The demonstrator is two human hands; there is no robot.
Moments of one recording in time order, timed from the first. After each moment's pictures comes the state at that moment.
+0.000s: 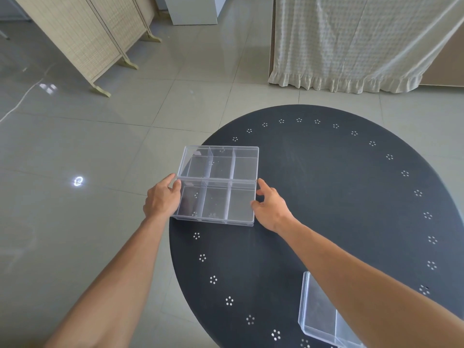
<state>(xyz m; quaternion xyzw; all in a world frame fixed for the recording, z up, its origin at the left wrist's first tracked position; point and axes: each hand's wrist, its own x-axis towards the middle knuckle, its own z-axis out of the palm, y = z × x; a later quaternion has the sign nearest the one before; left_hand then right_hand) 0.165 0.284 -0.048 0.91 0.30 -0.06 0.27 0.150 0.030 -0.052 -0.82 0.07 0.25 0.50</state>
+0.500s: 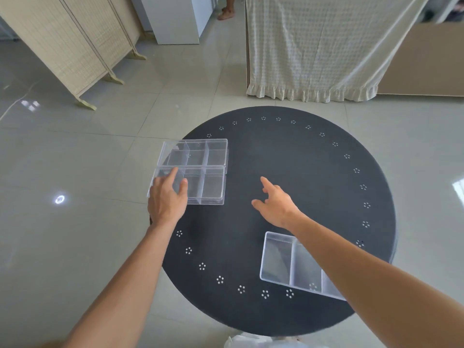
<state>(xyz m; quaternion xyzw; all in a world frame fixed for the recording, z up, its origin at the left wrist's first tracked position) 0.080 0.189 -0.014 0.94 0.20 0.05 0.26 0.064 -0.059 -0.008 -0.88 0.06 0.24 0.41</state>
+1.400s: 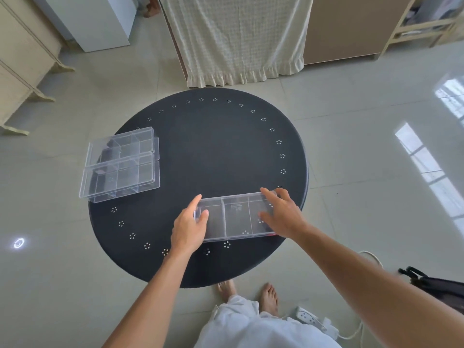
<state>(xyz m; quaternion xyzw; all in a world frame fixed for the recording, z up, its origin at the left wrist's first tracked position) -0.055 0.031 -0.056 0.92 0.07 -0.14 0.36 -0.092 -0.197 -0.036 -0.92 0.13 0.19 0.33</state>
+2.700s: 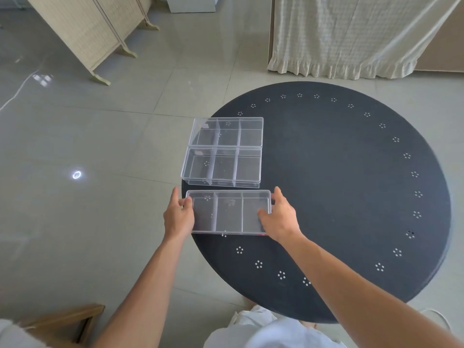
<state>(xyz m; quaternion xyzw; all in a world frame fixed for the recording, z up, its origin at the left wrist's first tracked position) 0.031 0.266 -0.055 0.85 0.33 -0.05 0.42 0.030 0.044 -0.056 -0.83 0.19 0.22 0.48</state>
